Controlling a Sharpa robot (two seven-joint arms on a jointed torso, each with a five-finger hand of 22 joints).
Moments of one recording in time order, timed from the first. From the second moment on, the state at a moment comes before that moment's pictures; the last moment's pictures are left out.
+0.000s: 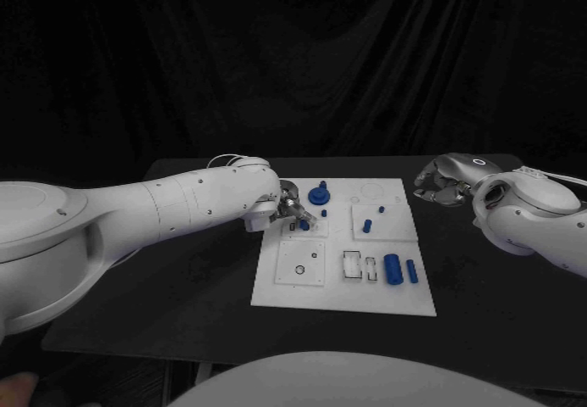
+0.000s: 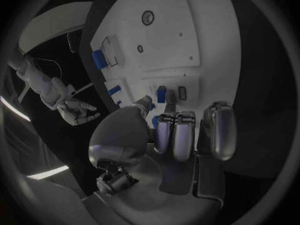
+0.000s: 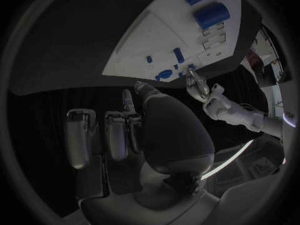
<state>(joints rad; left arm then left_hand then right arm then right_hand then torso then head) 1.23 -0.42 -0.21 1.03 -0.92 0.18 -0.43 1.00 0.07 0.14 0.18 0.12 0.92 0.07 0.20 1.23 1.47 0.00 1.57 1.31 1.47 -0.05 1.57 1.31 0.06 1.47 0.05 1.35 1.31 1.30 -0.89 -0.25 1.43 -1.52 -0.34 -0.26 1.40 -0.04 0.21 0.19 0.34 0.90 0.12 0.08 0.29 1.46 0.02 1.57 1.31 1.46 -0.04 1.57 1.31 0.01 1.47 0.07 1.52 1.31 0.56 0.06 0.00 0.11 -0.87</state>
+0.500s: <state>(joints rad) 1.23 -0.42 -0.21 1.03 -0.92 0.18 -0.42 1.02 0.10 0.14 0.18 0.15 0.93 0.06 0.22 1.28 1.47 -0.01 1.57 1.31 1.47 -0.06 1.57 1.31 0.06 1.47 0.05 1.35 1.31 1.30 -0.89 -0.25 1.43 -1.52 -0.33 -0.27 1.40 -0.04 0.21 0.19 0.34 0.90 0.12 0.08 0.29 1.46 0.02 1.57 1.31 1.46 -0.04 1.57 1.31 0.01 1.47 0.07 1.52 1.31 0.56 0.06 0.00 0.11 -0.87</state>
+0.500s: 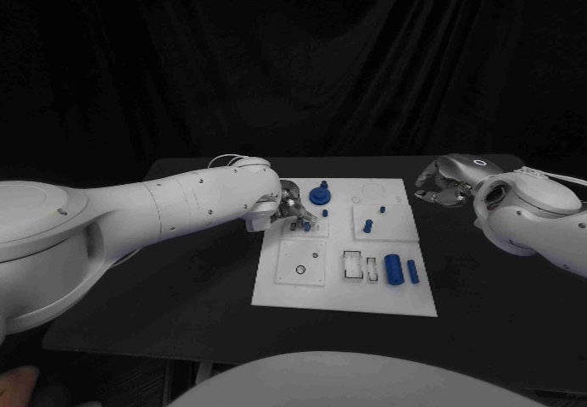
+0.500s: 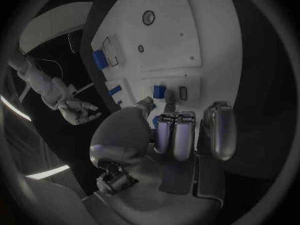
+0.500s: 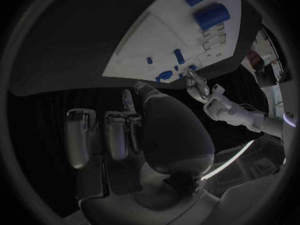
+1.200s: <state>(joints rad) 1.23 -0.43 -0.21 1.04 -0.92 0.18 -0.41 1.07 0.09 0.16 0.16 0.17 0.92 0.06 0.21 1.29 1.47 -0.02 1.57 1.31 1.47 -0.07 1.57 1.31 0.06 1.47 0.04 1.34 1.31 1.30 -0.89 -0.25 1.43 -1.52 -0.32 -0.27 1.40 -0.04 0.21 0.19 0.34 0.90 0.12 0.08 0.29 1.46 0.02 1.57 1.31 1.46 -0.04 1.57 1.31 0.01 1.47 0.07 1.52 1.31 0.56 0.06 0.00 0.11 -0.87</state>
